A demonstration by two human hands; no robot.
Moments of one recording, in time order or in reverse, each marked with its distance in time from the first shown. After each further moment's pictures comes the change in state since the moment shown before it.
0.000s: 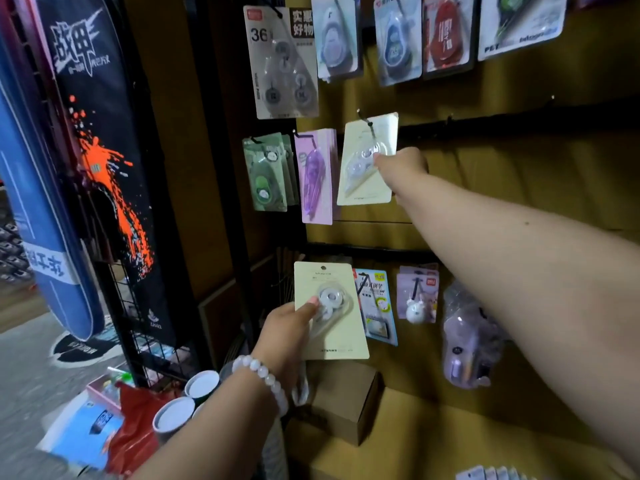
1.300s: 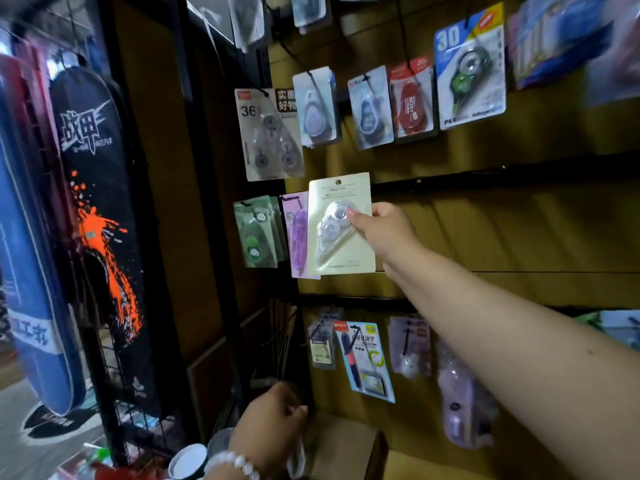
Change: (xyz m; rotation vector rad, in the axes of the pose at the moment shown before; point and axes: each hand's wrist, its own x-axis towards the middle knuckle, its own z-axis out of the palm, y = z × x) left_hand 0.023 -0.022 -0.029 1.105 0.050 0.245; right_hand -0.048 -0.017 -0.022 0.232 -0.173 -0.190
